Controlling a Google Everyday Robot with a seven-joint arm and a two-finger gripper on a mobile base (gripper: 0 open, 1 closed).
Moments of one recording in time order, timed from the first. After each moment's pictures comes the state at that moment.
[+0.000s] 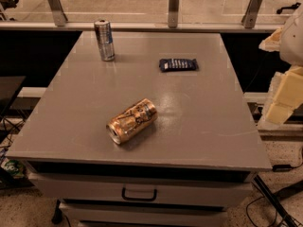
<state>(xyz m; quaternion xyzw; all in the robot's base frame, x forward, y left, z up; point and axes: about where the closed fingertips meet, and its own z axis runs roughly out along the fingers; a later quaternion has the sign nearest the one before) 0.438 -0.216 0.977 -0.60 0.78 -0.04 0.16</state>
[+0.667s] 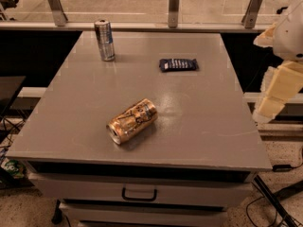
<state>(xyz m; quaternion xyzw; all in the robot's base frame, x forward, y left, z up) 0.452 -0.210 0.979 -0.61 0.78 -0.03 0.17</state>
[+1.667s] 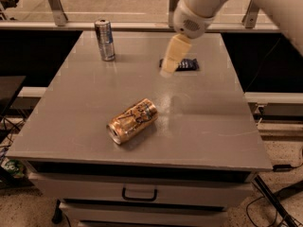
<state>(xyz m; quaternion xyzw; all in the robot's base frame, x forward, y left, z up) 0.630 -0.063 0.940 -0.60 0.77 0.01 0.23</state>
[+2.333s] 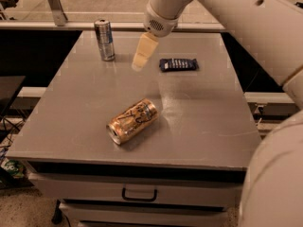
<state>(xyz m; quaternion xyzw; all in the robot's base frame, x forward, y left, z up) 0.686 0.001 0.922 -0.57 0.78 0.01 0.25</state>
